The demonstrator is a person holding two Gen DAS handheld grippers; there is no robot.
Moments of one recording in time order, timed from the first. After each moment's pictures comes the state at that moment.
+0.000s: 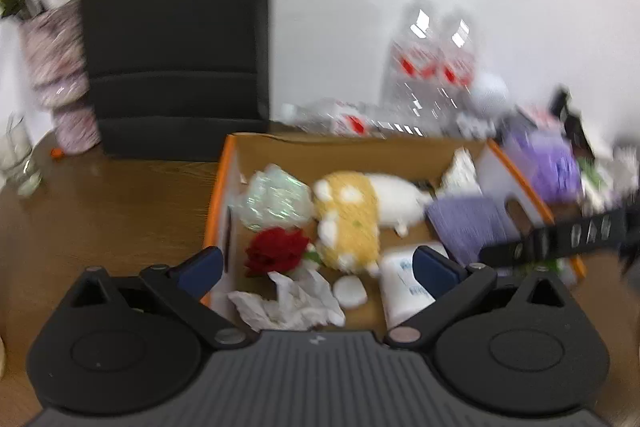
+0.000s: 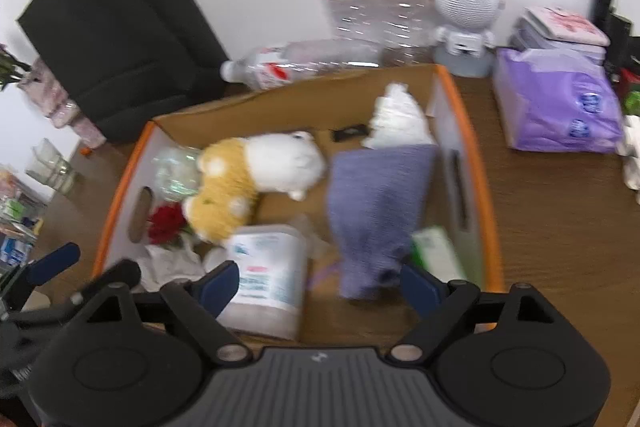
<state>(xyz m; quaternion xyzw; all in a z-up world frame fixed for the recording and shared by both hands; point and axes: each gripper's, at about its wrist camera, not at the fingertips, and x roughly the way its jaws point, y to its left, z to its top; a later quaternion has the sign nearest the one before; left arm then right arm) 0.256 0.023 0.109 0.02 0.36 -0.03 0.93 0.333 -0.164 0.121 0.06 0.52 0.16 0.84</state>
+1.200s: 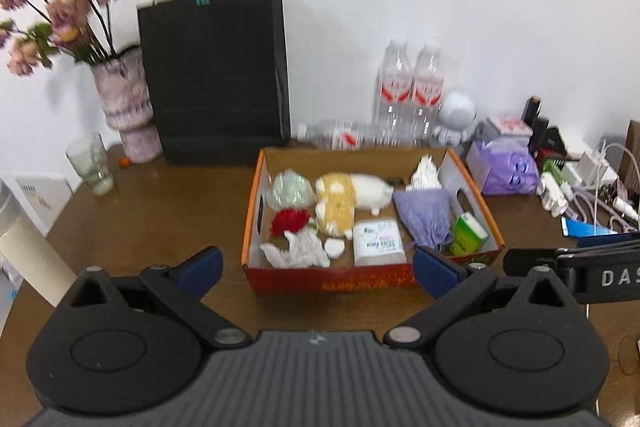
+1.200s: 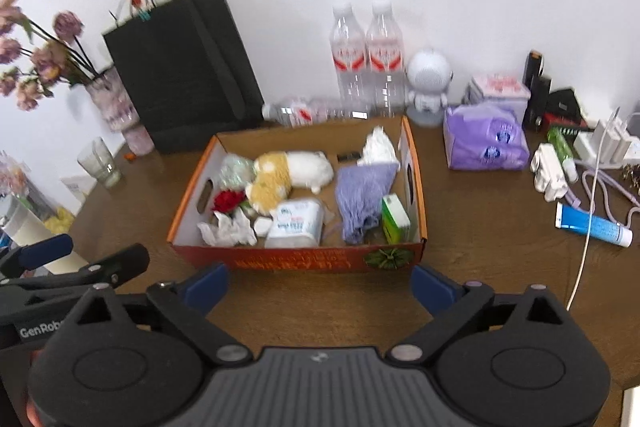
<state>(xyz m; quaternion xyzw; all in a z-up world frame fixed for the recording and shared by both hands) 0.119 -0.002 0.218 0.00 0.34 0.01 0.94 0.173 -0.193 0.229 0.04 0.42 0.16 0.89</state>
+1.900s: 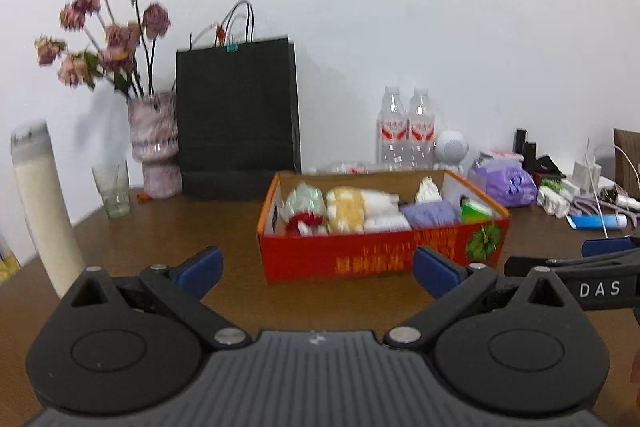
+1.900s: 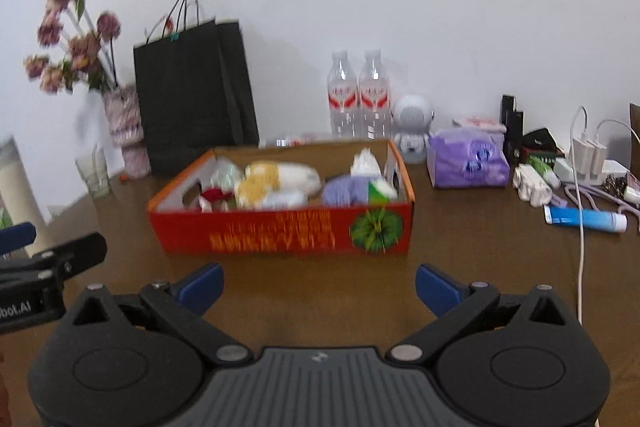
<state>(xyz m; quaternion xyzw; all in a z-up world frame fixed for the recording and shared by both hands) 0.010 0.004 0.094 0.01 0.18 0.02 0.98 0.066 -0.200 0.098 0.01 0.25 0.14 0.96</state>
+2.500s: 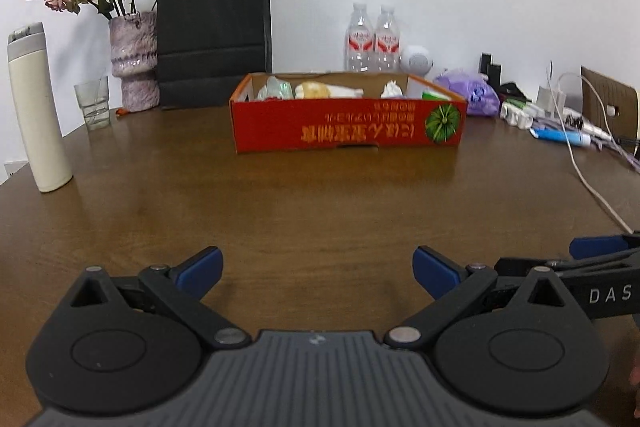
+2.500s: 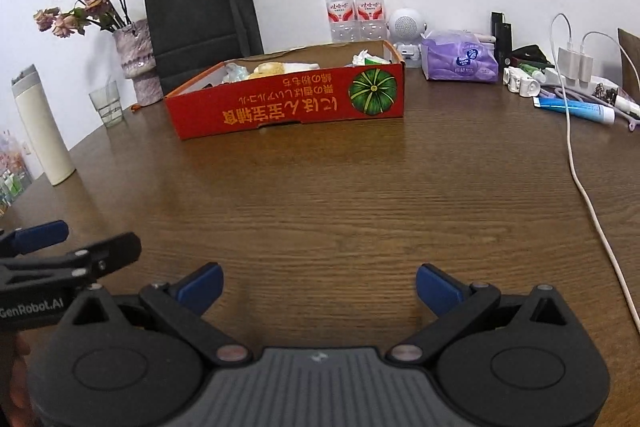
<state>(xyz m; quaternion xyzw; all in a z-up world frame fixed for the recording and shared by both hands) -0.054 -0.004 0.025 0.01 0.26 -0.01 0.96 -0.018 -0.219 0.031 0.03 0.33 0.15 0.93</state>
